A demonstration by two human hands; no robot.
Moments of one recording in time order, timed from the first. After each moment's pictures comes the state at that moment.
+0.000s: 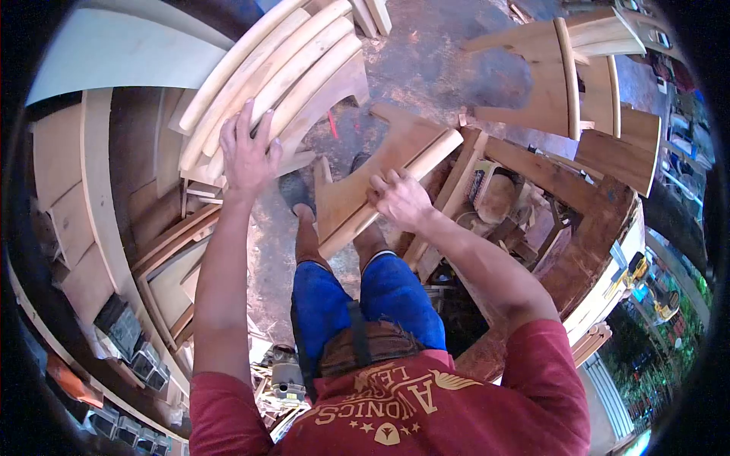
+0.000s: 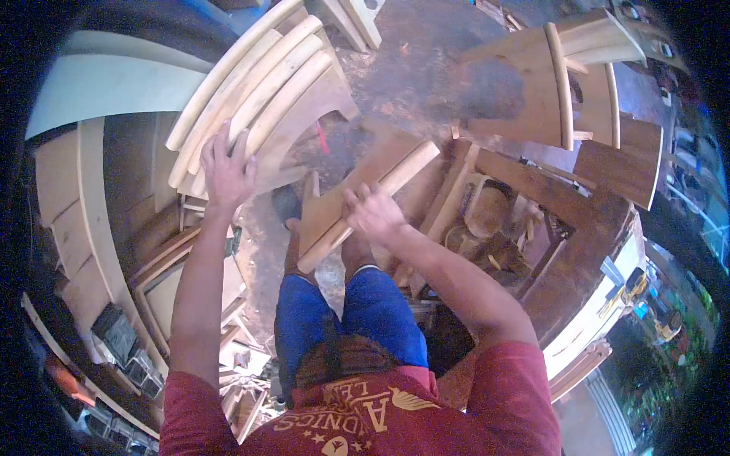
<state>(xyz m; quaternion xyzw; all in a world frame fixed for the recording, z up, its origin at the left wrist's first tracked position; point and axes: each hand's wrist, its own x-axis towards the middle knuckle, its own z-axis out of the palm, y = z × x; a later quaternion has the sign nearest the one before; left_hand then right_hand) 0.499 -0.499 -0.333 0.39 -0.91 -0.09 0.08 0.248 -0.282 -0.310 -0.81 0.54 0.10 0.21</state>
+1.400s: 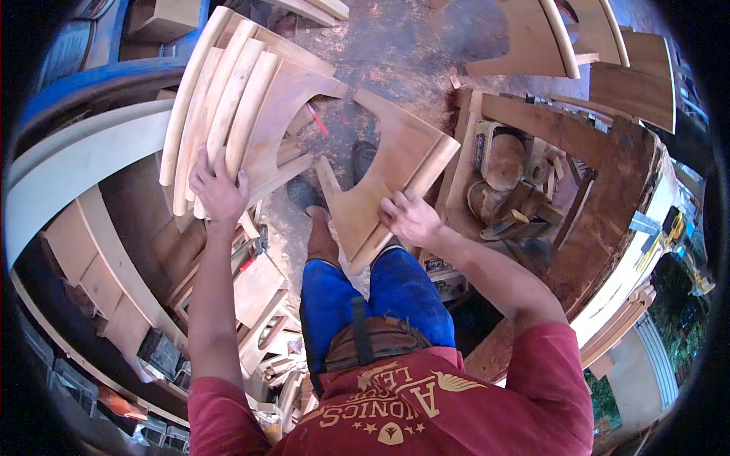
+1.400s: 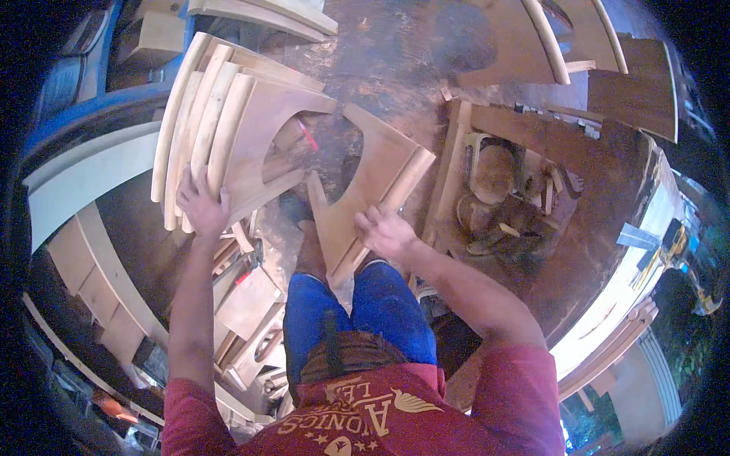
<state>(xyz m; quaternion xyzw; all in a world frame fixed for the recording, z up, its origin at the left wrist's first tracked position) 0.484 -0.495 -0.336 0.40 -0.92 -0.01 0.00 0.221 -0.177 -0.328 -0.77 0.60 -0.02 0.20</state>
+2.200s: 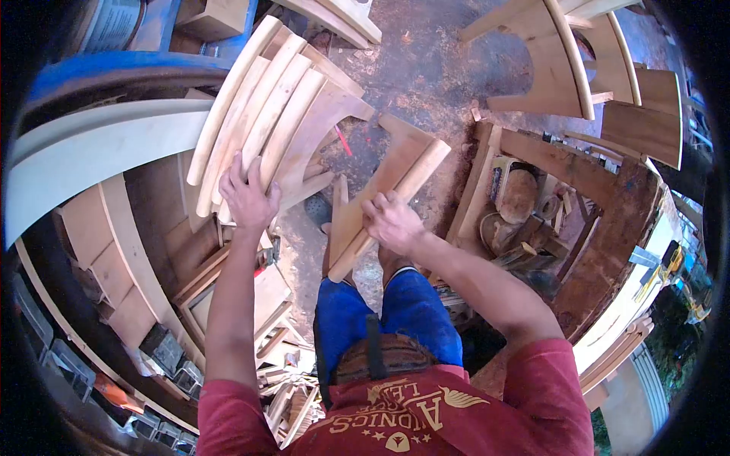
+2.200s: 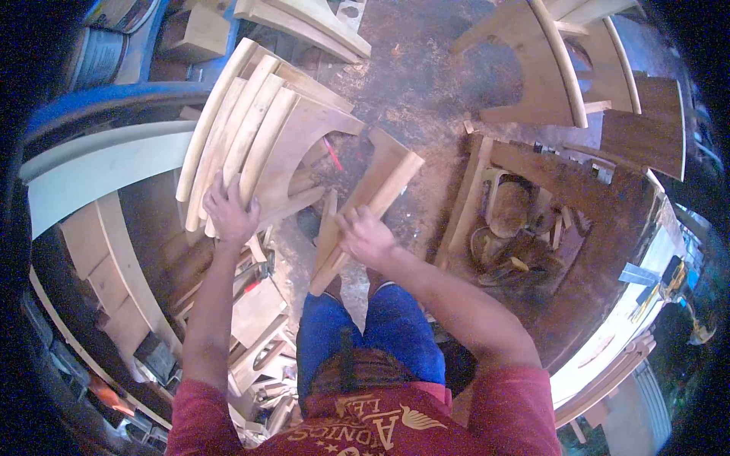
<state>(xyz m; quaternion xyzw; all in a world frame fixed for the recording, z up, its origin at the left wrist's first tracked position) 0.488 -0.498 -0.337 0.39 -0.92 -0.03 0.02 0.248 -0.281 -0.308 -0.79 0.58 0.04 0.19</state>
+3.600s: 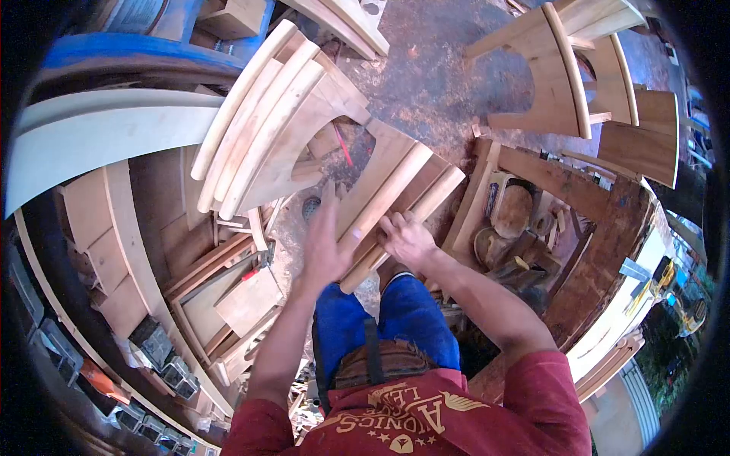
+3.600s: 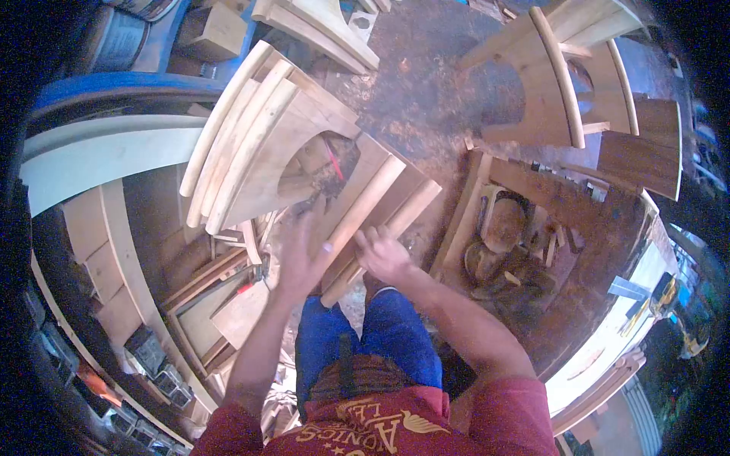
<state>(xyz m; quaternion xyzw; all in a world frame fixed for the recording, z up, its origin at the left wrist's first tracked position) 0.419 -0.369 -0.276 0.43 -0.78 -0.46 0.02 0.234 -0.240 -0.316 -0.80 0.57 0.01 0.20</state>
